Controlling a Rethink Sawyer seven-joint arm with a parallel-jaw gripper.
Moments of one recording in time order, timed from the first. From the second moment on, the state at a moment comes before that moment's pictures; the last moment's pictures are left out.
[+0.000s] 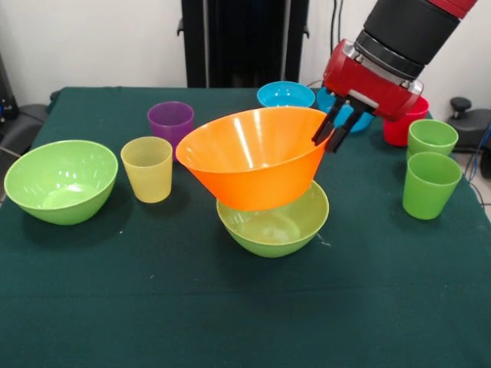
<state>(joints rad) 0.16 -0.53 -0.17 1.23 -0.42 0.83 2.35</state>
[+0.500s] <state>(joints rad) 0.19 -0.53 -0.17 1.23 -0.42 0.83 2.35</state>
